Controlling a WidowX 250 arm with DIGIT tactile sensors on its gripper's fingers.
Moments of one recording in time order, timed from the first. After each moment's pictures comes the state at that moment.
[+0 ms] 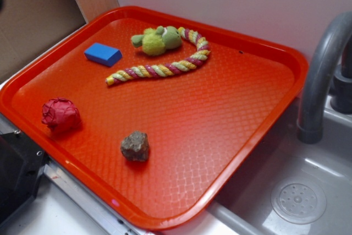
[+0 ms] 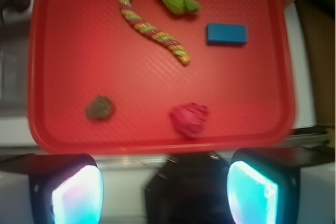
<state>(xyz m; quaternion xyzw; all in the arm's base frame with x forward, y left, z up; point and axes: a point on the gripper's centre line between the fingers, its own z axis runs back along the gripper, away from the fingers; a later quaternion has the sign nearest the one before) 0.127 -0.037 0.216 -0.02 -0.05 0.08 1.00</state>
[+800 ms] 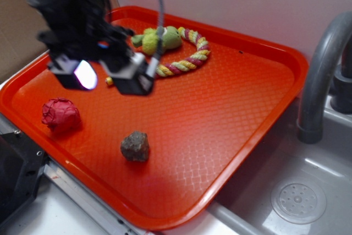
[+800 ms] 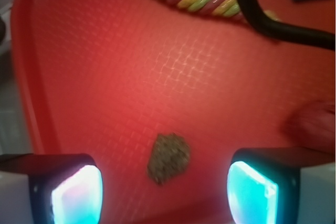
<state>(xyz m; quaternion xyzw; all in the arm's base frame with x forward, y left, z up) 0.179 -0.114 0.102 -0.04 -0.04 0.21 0.98</state>
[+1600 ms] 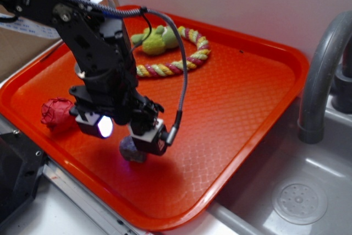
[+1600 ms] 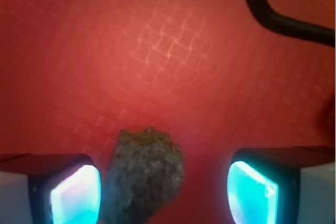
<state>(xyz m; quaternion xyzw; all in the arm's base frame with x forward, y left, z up) 0.167 -0.111 0.036 0.02 -0.01 0.20 0.98</state>
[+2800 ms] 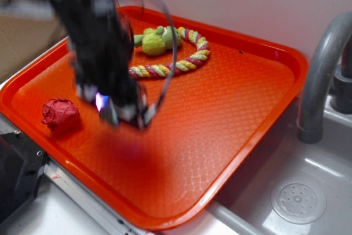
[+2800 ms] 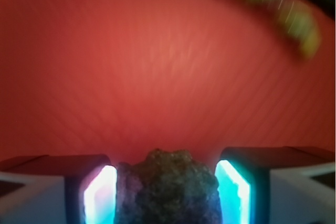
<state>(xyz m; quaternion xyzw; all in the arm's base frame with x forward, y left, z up) 0.192 -0.081 0.089 0.01 -0.02 0.08 1.00</state>
